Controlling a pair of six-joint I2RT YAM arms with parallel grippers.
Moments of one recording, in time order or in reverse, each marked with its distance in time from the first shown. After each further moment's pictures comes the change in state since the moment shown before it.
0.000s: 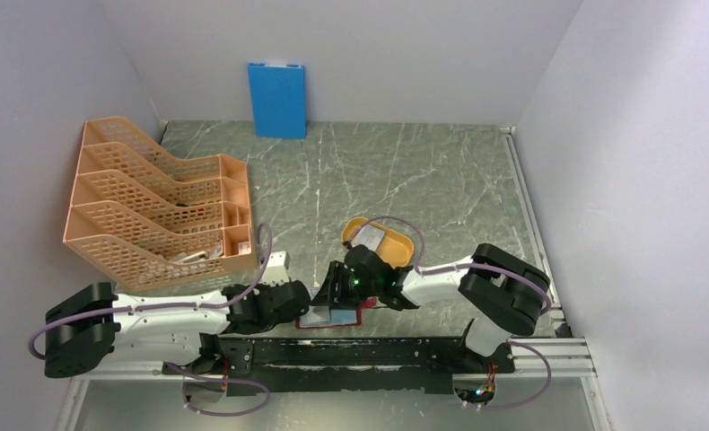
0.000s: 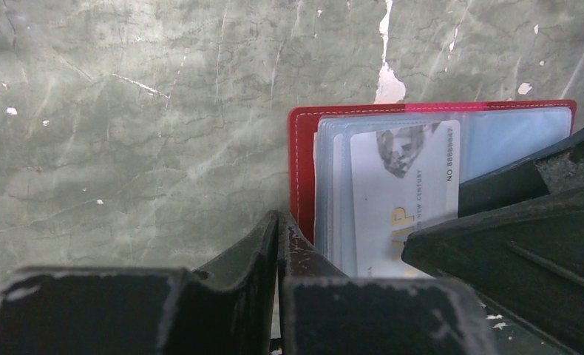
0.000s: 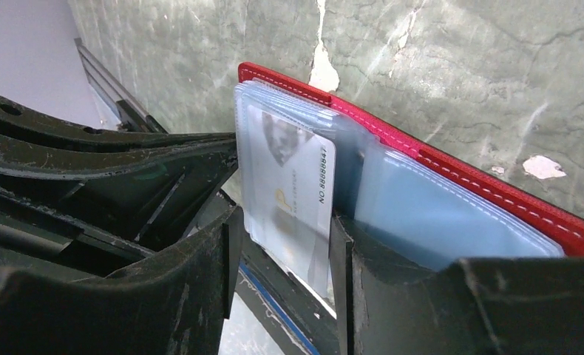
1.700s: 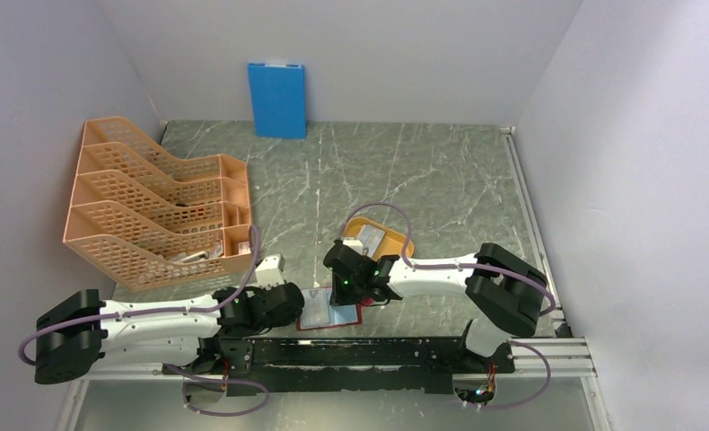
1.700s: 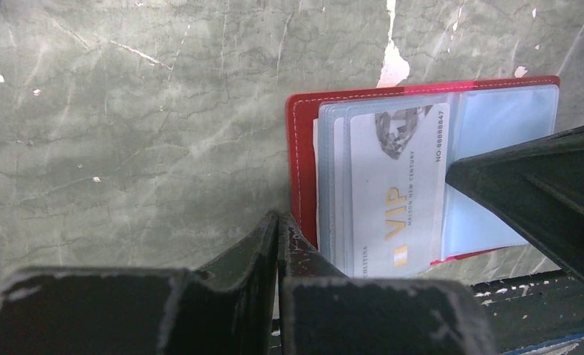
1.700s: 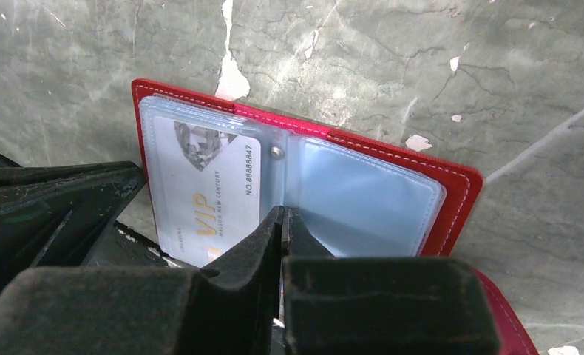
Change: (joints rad) left arm 0.003 -0.087 -0.041 -0.014 0.043 -0.037; right arm 0.070 0.002 0.247 -0.556 0.267 -0.210
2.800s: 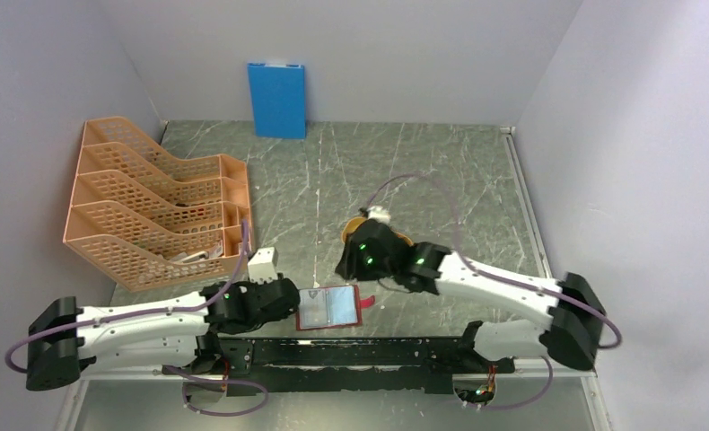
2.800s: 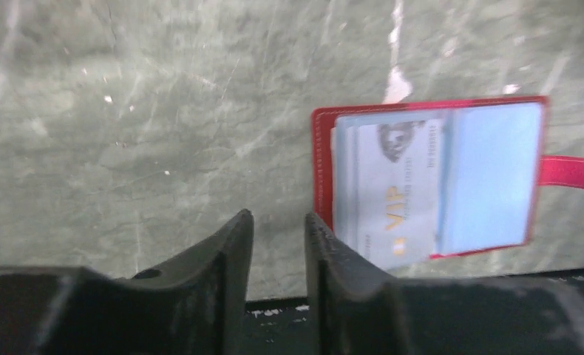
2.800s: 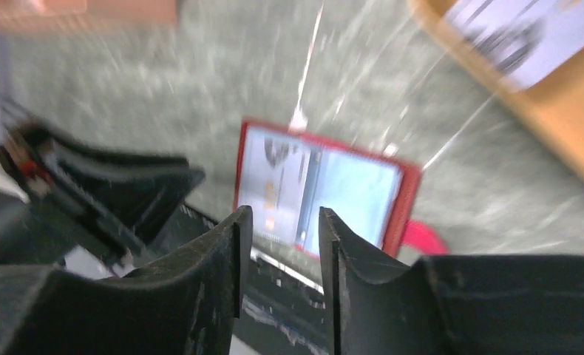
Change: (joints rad) left arm 0.000 -0.056 0.072 -0.191 -0.054 0.030; right arm -0.023 -0.289 0.046 -0.172 0.084 -0.050
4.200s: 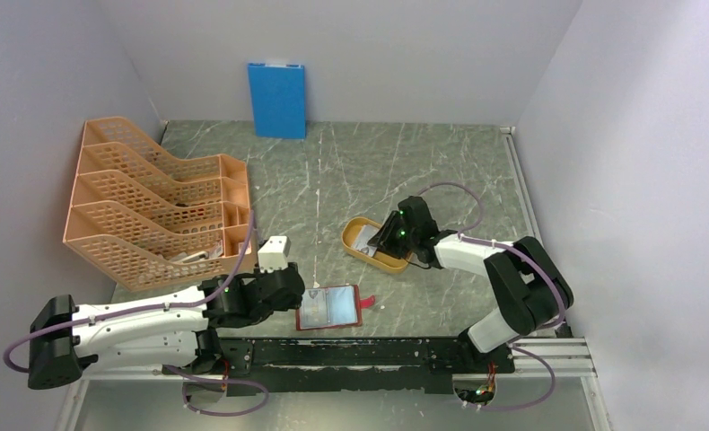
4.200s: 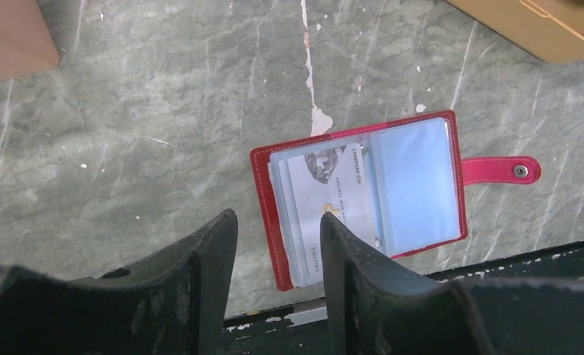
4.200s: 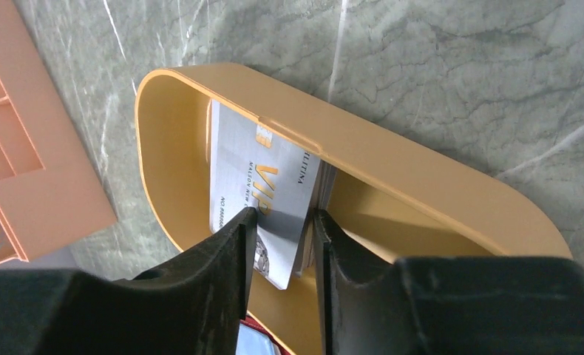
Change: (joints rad) left arm 0.000 -0.015 0.140 0.010 -0.055 0.178; right arm -0.588 0.215 -0.216 0.458 -0.251 0.056
